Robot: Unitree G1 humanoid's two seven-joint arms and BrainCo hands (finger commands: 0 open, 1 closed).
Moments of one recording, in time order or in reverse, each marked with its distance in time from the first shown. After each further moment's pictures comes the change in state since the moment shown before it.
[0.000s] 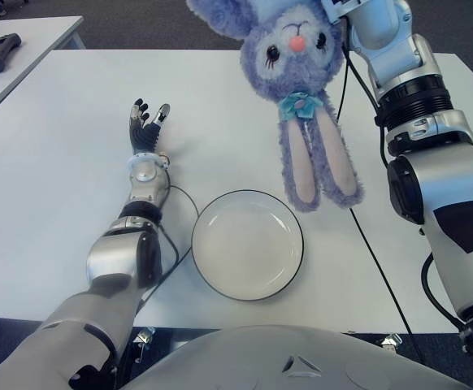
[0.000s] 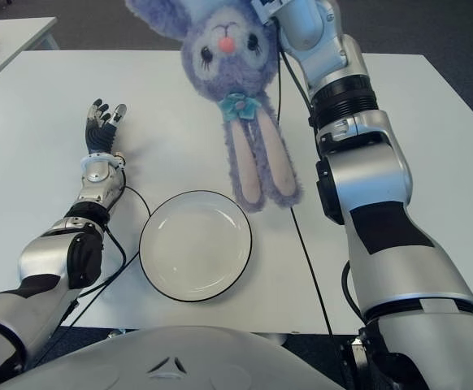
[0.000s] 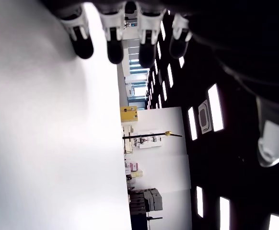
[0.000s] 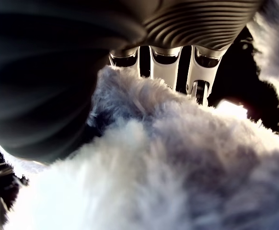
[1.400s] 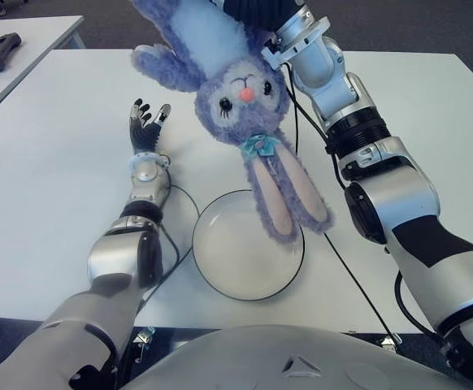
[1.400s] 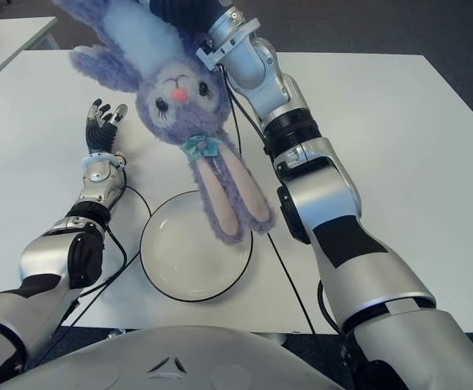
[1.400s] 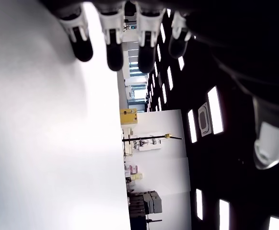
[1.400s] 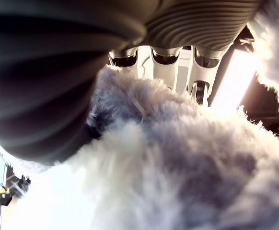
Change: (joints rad) left arm -0.003 -0.006 -0.001 0.000 0.000 0.000 0.019; right arm 0.093 0.187 0.017 -0.049 0.045 0.000 0.100
